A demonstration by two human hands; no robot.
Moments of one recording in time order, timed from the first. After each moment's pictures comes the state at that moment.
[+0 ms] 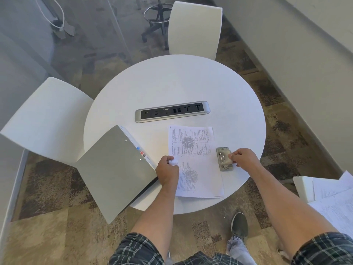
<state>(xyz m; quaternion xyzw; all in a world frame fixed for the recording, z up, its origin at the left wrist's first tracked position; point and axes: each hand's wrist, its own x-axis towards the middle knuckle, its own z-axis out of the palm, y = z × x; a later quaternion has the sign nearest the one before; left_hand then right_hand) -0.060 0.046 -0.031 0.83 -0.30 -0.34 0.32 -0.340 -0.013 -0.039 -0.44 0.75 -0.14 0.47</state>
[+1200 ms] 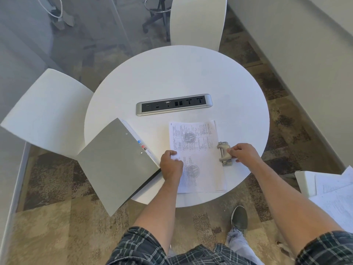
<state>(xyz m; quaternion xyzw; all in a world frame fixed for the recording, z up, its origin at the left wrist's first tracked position) -0.063 0.048 -0.042 0.81 -0.31 -0.38 0.31 -0.333 -0.010 -0.042 -0.43 0.74 -0.15 0.49</state>
